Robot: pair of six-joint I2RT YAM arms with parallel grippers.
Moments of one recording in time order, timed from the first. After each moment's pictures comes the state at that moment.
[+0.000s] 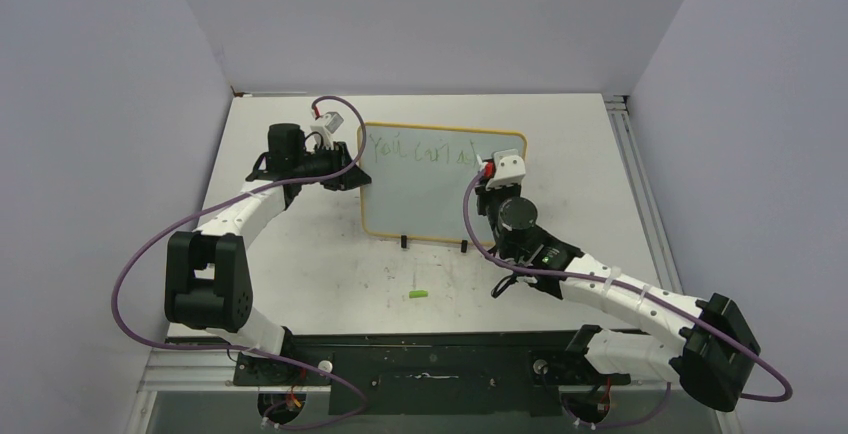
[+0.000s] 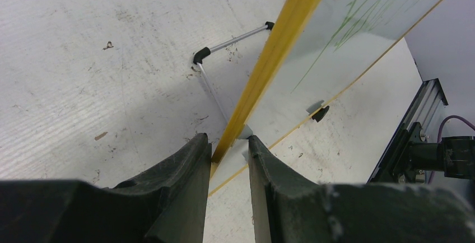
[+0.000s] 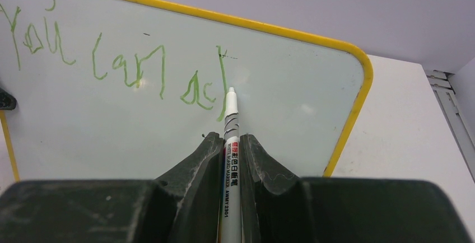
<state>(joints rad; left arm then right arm) -0.11 1.56 1.01 -0.09 0.75 -0.20 0.85 1.11 0.68 0.35 0.67 -0.03</state>
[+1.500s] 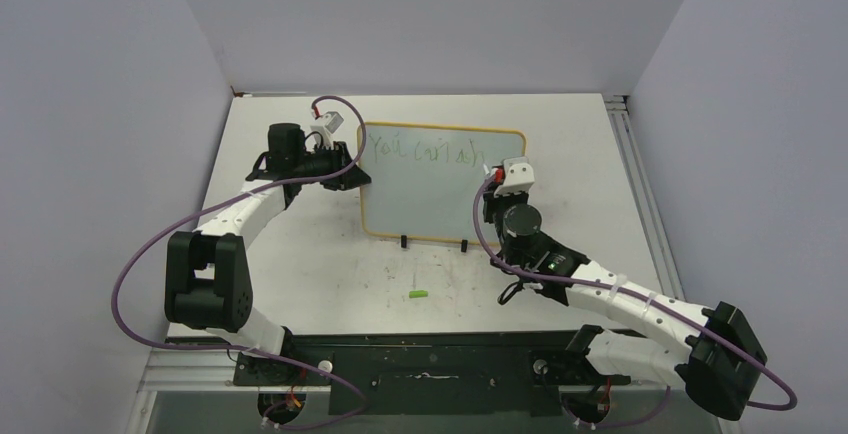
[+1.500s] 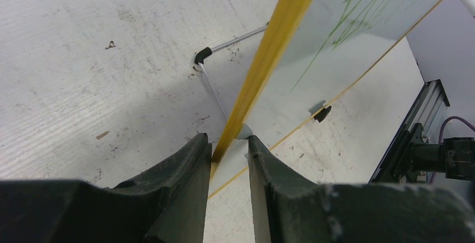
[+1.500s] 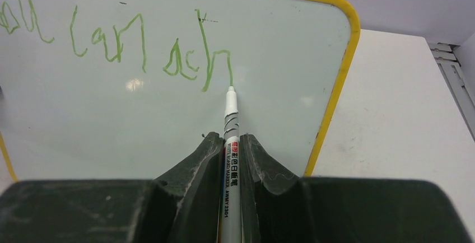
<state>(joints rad) -0.11 1.56 1.02 -0.09 0.75 -0.20 0.84 1.06 0.62 0.31 0.68 0.04</state>
